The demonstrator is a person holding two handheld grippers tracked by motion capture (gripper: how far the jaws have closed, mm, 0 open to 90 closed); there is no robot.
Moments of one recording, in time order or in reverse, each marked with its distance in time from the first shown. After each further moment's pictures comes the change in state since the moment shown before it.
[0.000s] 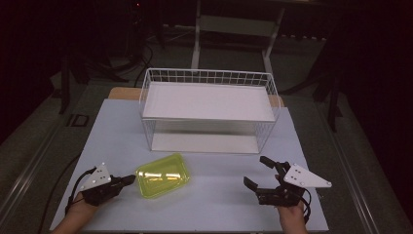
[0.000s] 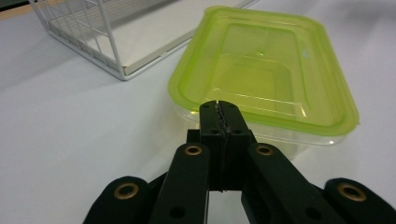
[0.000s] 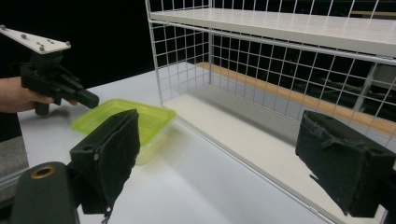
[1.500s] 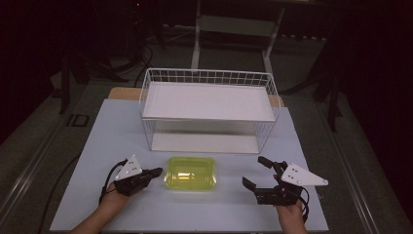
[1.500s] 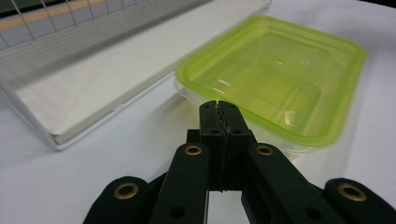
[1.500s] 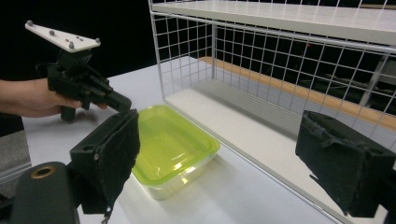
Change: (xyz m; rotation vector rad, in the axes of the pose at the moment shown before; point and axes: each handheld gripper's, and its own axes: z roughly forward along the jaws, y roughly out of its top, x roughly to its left) left arm -0.027 0.034 0.064 -0.021 -0.030 -0.003; right arm -0.002 -0.003 0.005 0.021 0.016 -0.001
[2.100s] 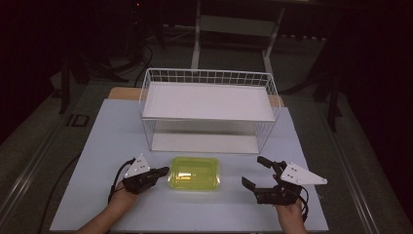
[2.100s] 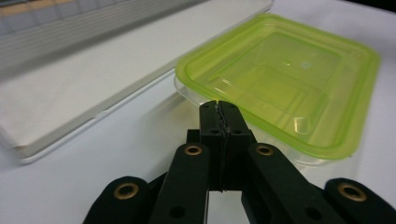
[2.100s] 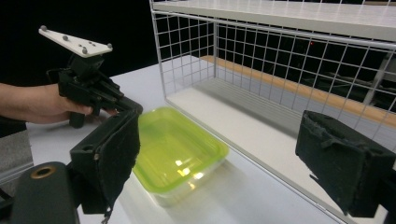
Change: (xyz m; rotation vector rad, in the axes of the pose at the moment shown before) left arm -0.004 0.004 0.022 -0.007 -0.024 -0.039; right arm -0.001 -0.001 0.002 0.004 0.009 0.005
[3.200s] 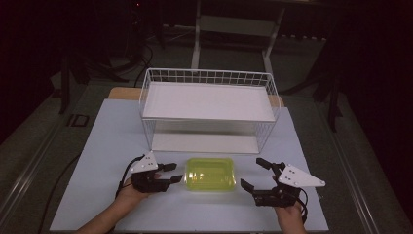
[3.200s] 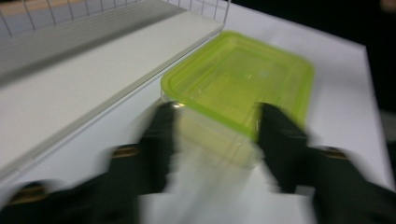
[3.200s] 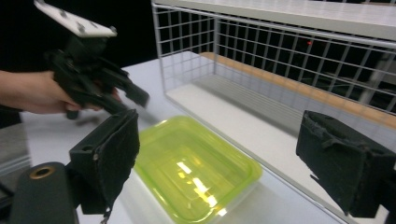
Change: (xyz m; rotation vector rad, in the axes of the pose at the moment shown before) left arm -0.011 0.027 0.004 -0.027 -0.168 -0.054; right arm 0.006 -0.001 0.001 0.015 -0.011 -0.025
